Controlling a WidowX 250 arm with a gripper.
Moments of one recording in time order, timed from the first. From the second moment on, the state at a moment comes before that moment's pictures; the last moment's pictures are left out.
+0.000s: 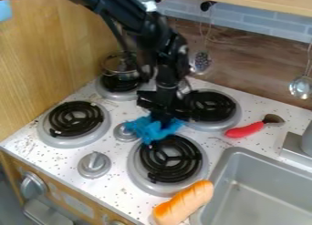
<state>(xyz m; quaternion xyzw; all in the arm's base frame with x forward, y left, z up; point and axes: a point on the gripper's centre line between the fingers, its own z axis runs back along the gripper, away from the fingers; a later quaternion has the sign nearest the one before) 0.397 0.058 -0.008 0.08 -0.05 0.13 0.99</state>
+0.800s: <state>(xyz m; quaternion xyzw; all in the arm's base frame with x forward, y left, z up) 0.419 0.115 -0.014 0.09 -0.03 0.20 0.97</state>
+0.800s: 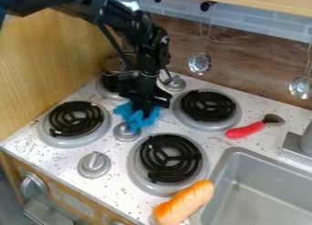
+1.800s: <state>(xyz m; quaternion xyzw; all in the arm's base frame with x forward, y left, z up) 0.428 0.151 -0.015 0.09 -0.03 0.25 0.96</state>
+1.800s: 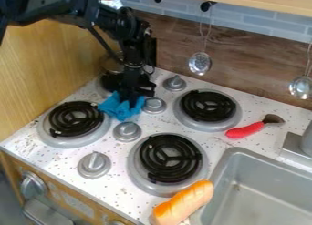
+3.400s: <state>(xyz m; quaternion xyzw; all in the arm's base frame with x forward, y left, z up) 0.403 0.007 -0.018 0.00 -0.03 0.12 0.99</state>
